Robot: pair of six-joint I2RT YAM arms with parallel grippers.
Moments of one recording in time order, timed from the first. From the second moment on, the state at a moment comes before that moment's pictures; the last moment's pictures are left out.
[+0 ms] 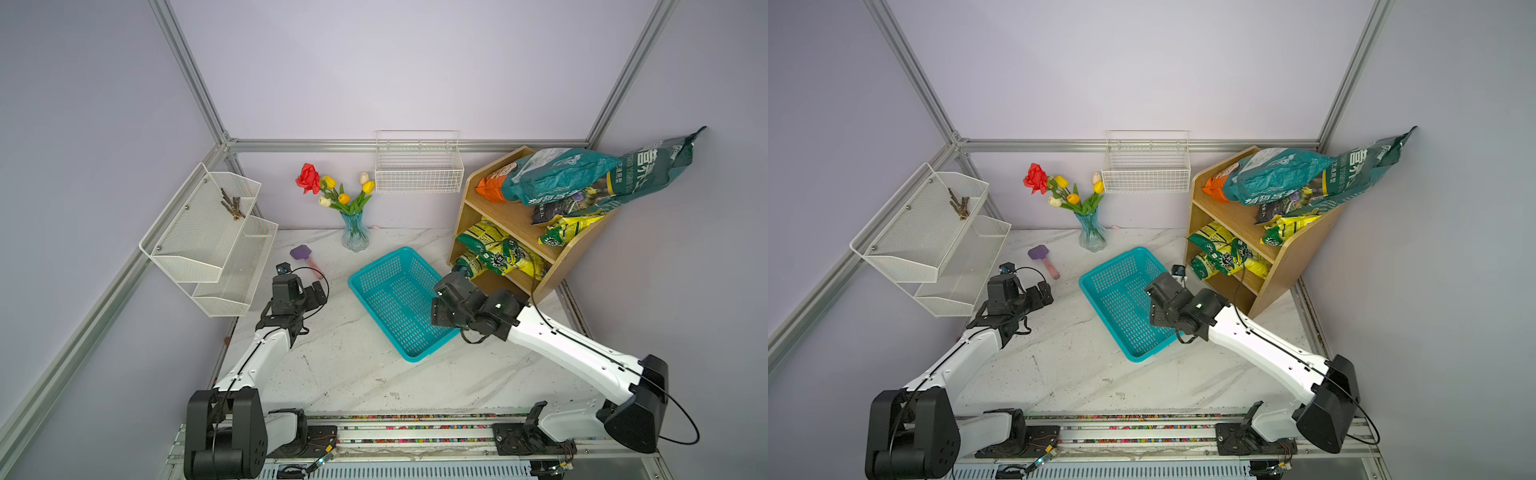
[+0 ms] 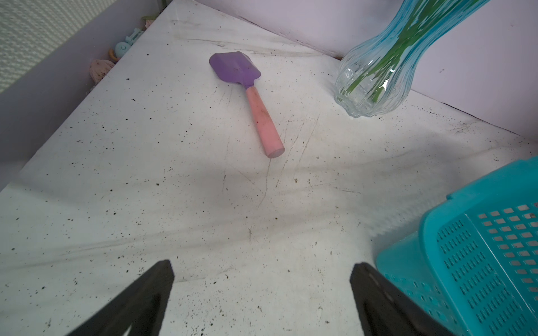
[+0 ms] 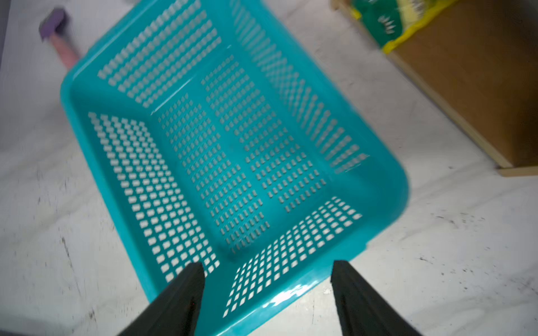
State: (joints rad) left arm 0.03 1.24 0.70 -0.01 -0.05 -0.28; right arm 0.78 1.33 1.27 -0.94 0.32 0.85
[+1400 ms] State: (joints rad) left arm 0.03 1.28 0.73 -0.05 -0.02 -0.30; right arm 0.54 1.54 1.13 -0.59 0.17 0.58
